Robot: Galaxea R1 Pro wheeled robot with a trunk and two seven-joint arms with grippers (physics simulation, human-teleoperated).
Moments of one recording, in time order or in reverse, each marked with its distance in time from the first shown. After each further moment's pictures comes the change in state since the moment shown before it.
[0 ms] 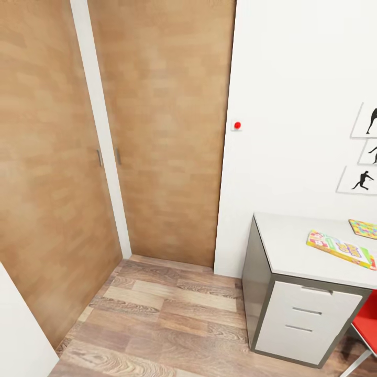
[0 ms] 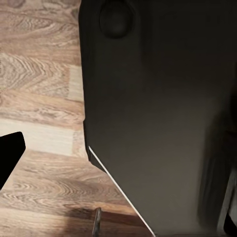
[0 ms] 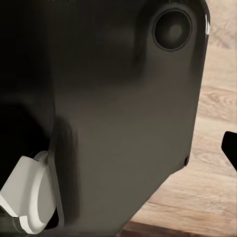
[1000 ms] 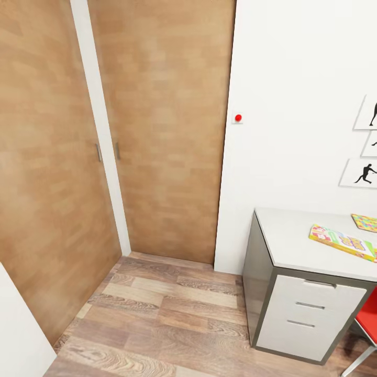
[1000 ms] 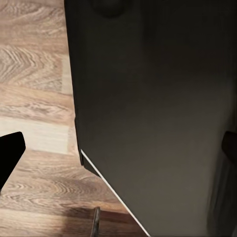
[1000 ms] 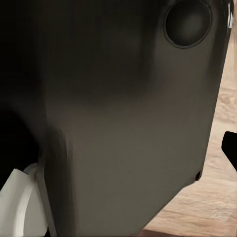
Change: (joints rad) left arm 0.009 -0.002 -0.006 0.015 -0.003 0.014 -0.002; right arm 0.000 0.005 0.002 0.015 0.001 0.002 0.000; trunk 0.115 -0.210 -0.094
